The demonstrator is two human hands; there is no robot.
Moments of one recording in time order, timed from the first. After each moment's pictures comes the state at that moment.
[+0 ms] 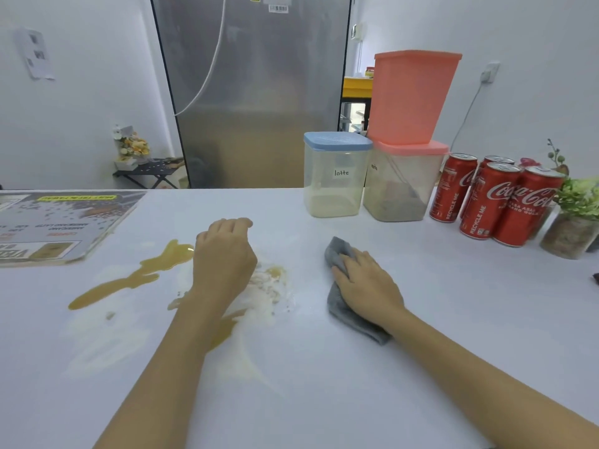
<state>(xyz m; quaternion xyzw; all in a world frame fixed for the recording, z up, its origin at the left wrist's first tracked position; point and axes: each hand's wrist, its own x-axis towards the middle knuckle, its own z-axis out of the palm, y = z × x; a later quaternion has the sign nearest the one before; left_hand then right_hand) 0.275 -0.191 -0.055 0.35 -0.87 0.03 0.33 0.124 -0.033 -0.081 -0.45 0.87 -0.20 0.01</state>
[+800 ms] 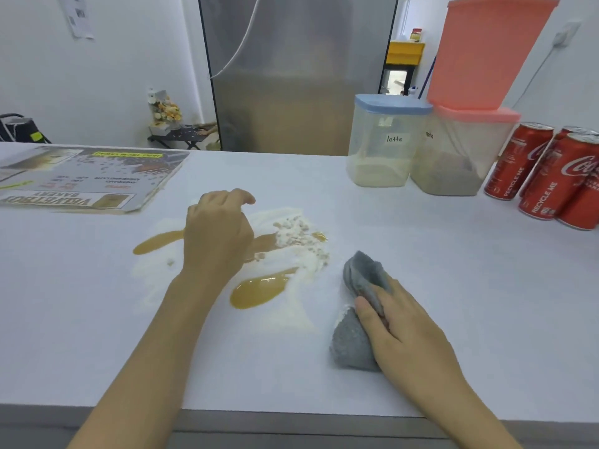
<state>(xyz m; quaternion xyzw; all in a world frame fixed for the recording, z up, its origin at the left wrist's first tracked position) 0.351 -0.201 -0.056 0.37 -0.84 -0.02 0.40 0.248 0.027 -0.076 -0.44 0.85 -0.29 0.08</state>
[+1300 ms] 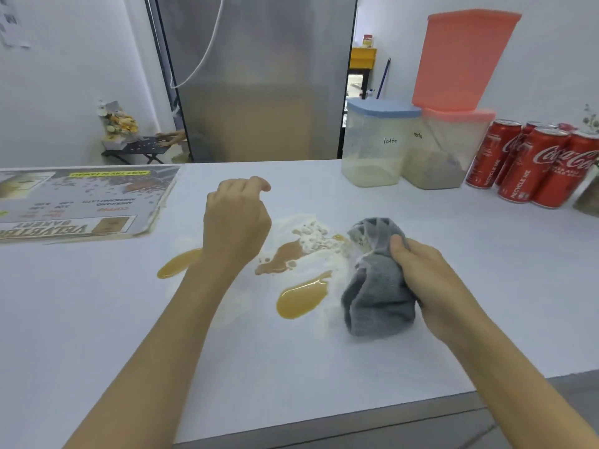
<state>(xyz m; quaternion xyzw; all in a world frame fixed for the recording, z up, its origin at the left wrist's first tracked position) 0.362 -0.248 -0.039 0.28 -0.87 -0.04 0.39 0.273 -0.036 -0.033 -0.19 0.74 -0.60 0.23</state>
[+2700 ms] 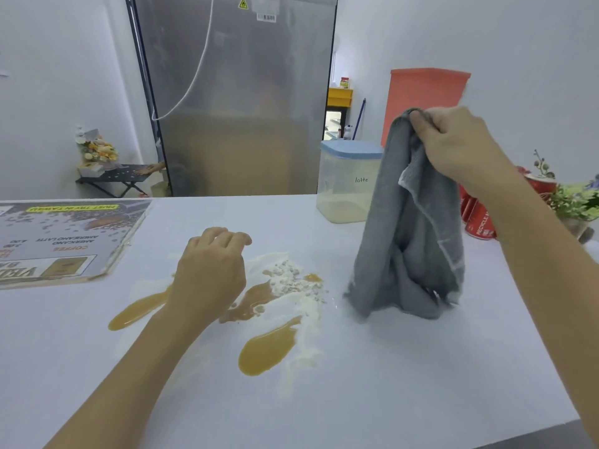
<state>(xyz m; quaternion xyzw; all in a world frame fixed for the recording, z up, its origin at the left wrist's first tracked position) 0.353 -0.253 -0.053 0.20 -0.91 0.08 0.37 0.154 -0.047 0.113 -0.38 0.83 -0.34 -0.20</state>
